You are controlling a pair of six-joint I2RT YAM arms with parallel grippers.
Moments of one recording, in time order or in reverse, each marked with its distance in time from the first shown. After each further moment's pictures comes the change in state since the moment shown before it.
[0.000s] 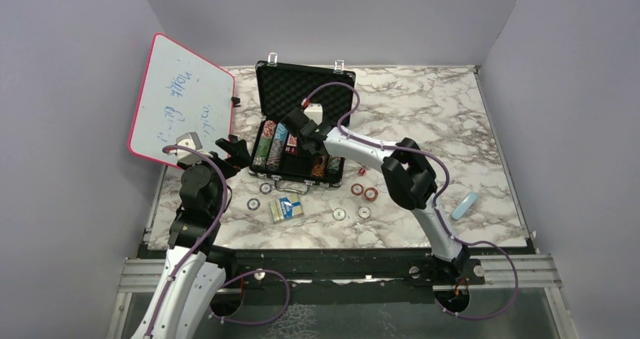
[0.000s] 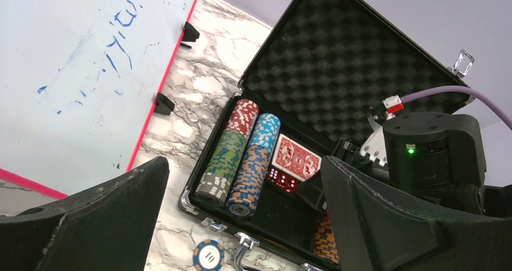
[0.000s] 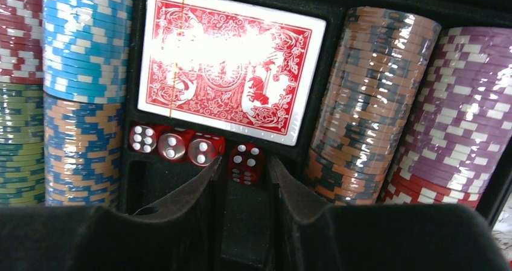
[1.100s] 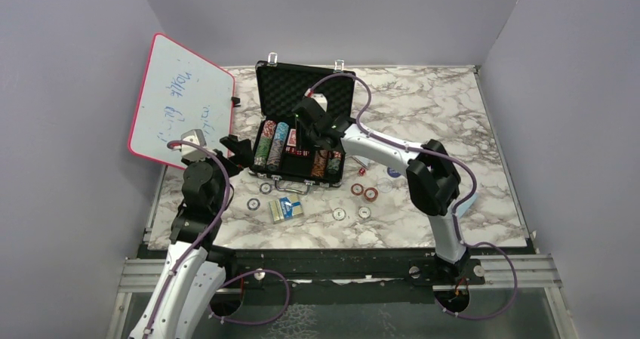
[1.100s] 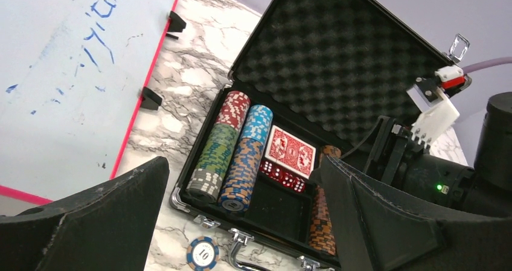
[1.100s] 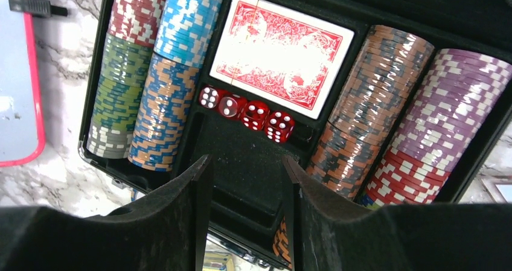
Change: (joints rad) left arm -0.001 0.038 0.000 0.021 0.044 0.008; right arm -0.027 -0.198 -0.146 0.113 -0.135 -0.111
